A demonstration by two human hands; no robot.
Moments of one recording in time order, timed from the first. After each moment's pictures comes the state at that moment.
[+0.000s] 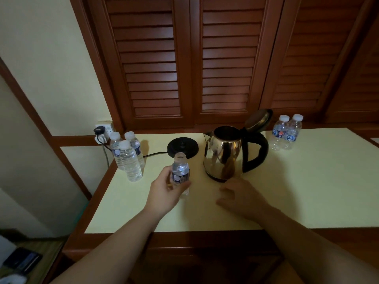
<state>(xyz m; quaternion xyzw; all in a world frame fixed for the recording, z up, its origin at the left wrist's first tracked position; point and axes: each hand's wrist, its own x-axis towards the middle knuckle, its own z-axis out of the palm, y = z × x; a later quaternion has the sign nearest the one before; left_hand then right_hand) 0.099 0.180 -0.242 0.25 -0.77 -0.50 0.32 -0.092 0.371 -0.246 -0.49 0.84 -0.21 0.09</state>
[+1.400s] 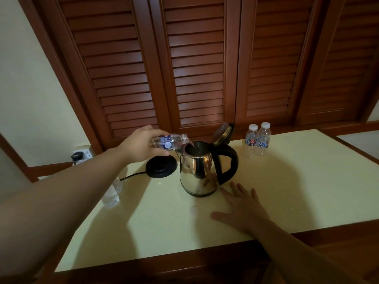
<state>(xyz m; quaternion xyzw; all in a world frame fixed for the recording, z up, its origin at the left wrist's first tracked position) -0.001 0.097 -0.073 0.11 -0.97 -0.11 0.16 -0.133 0.421 -0.254 -0.41 0.90 -0.07 0.11</state>
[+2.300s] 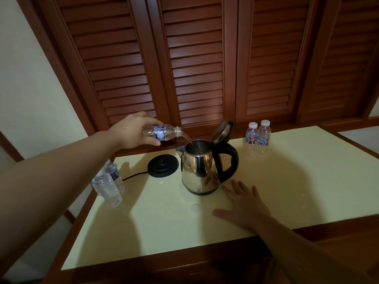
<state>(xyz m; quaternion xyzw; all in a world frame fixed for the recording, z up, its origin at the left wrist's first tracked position) 0.008 0.086 -0.022 0.10 -0.99 -0.02 0.13 -0.135 0.422 -0.255 -0.41 0.90 -0.08 0.11</state>
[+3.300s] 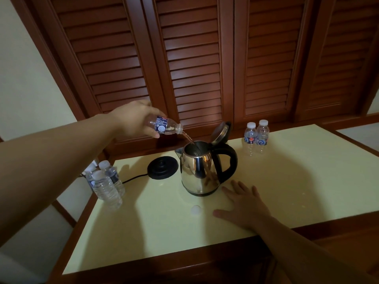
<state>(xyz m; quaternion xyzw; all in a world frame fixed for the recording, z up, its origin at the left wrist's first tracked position) -0.007 0.101 0.027 0.08 -0.99 0.09 0.06 -0.136 0.423 -0.258 -0.41 0.90 -0.09 0.10</state>
